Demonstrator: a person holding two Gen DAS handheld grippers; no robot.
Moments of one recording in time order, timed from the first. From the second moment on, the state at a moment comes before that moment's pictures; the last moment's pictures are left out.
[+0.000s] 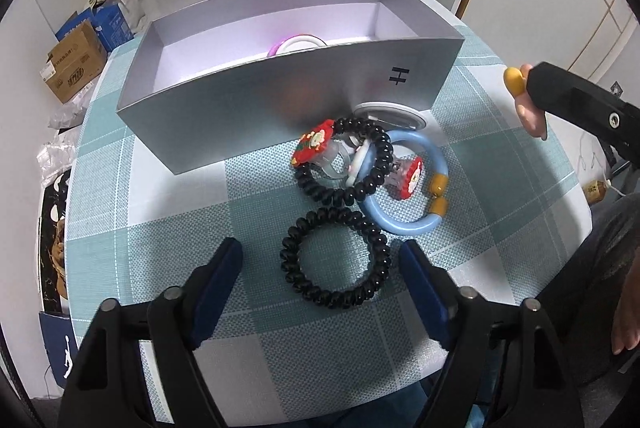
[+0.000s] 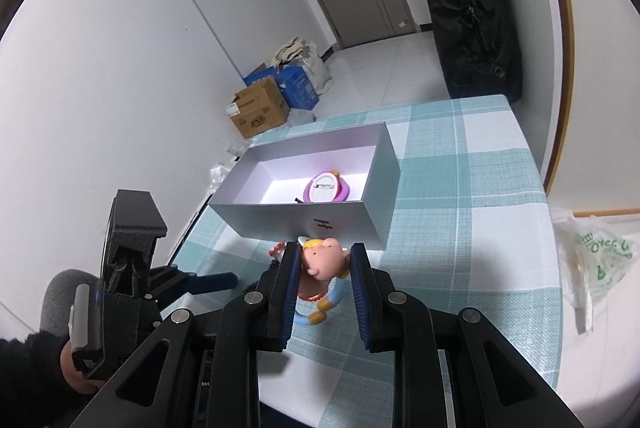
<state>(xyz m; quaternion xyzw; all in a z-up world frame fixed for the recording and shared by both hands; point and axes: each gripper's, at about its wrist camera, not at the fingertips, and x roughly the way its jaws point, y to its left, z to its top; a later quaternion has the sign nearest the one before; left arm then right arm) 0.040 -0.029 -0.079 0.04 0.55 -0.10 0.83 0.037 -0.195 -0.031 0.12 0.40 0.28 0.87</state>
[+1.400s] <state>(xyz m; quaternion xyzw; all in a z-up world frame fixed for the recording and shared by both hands) 0.089 0.023 -0.011 -0.13 0.46 -0.15 0.86 0.064 -0.185 -0.008 0.13 0.36 0.30 0.87</state>
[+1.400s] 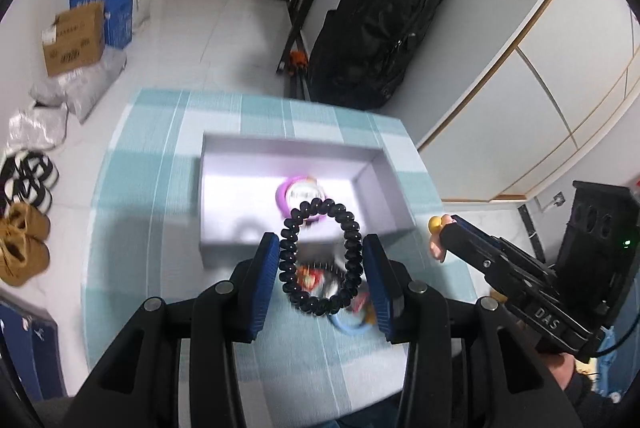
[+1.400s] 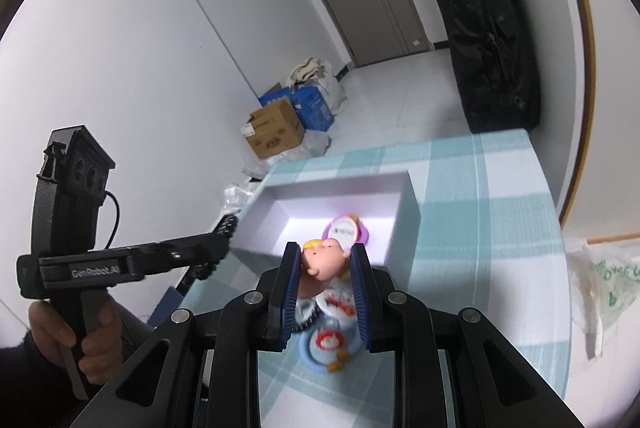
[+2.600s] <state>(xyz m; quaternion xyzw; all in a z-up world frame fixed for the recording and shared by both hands) 0.154 0.022 -0.042 -0.11 0.51 -0.11 0.85 0.165 -0.158 -0.039 0.14 0.42 0.34 0.83</state>
